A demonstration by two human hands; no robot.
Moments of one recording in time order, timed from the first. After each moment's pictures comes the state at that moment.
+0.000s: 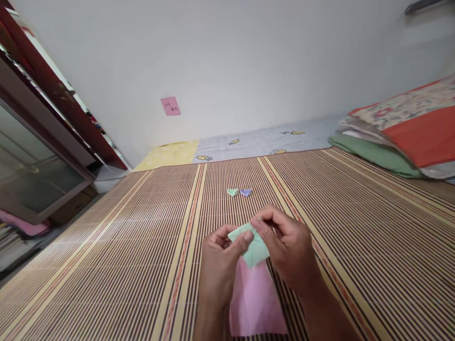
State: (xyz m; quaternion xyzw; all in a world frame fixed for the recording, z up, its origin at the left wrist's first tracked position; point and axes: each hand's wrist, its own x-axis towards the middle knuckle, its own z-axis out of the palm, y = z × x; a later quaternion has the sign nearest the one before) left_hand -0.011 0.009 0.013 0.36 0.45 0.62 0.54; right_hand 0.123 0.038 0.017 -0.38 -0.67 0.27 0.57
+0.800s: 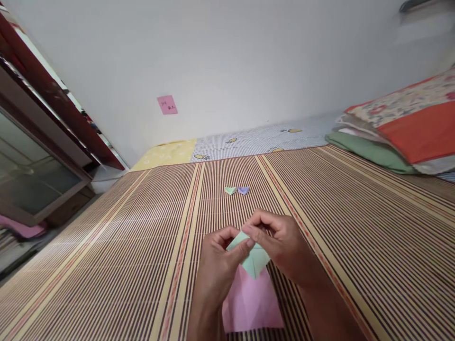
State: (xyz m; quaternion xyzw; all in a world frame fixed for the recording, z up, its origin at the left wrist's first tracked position) left_hand -0.017 0.004 0.012 0.45 0.46 0.54 0.54; right_hand 0.130 0.041 0.020 -0.35 -0.66 0.45 0.49
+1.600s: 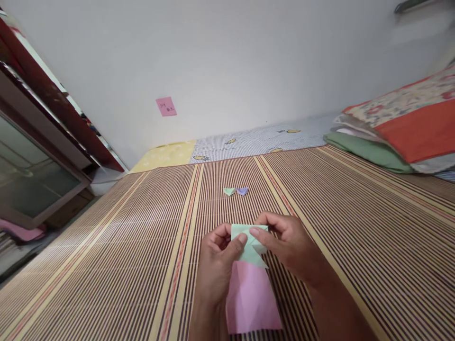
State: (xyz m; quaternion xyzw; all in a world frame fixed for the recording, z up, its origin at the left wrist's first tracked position) left_hand -0.013 0.007 0.007 0.40 0.41 0.59 0.56; right_hand 0.150 0.044 0.007 -0.36 -0.66 0.48 0.45
